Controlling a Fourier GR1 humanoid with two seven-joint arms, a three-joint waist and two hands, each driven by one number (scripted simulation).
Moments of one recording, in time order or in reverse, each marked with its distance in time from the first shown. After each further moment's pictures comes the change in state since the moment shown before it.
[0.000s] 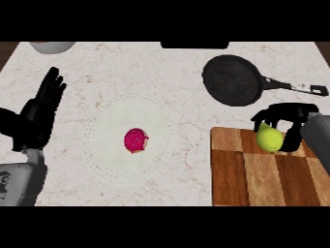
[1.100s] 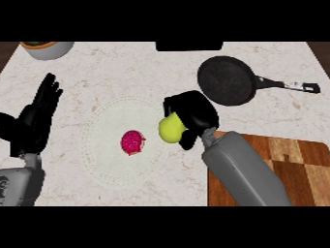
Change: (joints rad) left arm 0.034 -0.005 0.022 0.010 -0.015 0.001 -0.007; right arm 0.064 0.484 0.110 -0.556 0.135 -0.598 0.563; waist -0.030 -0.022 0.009
